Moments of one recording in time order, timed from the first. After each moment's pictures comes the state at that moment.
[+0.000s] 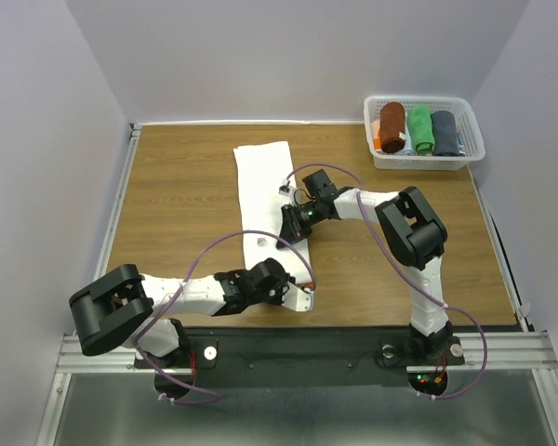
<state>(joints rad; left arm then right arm) -1.09 1.34 0.46 0.06 -0.10 0.79 0.56 2.14 1.36 -0.24 -0.84 0.24</state>
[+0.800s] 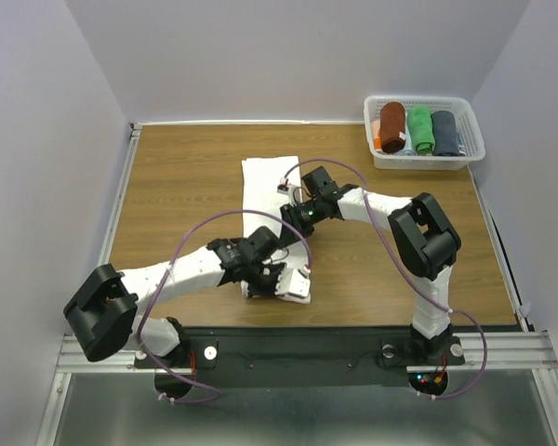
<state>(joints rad) -0.94 1.31 0.76 -0.56 0.38 0.80 0.60 2.01 1.32 -0.32 -0.81 0.20</state>
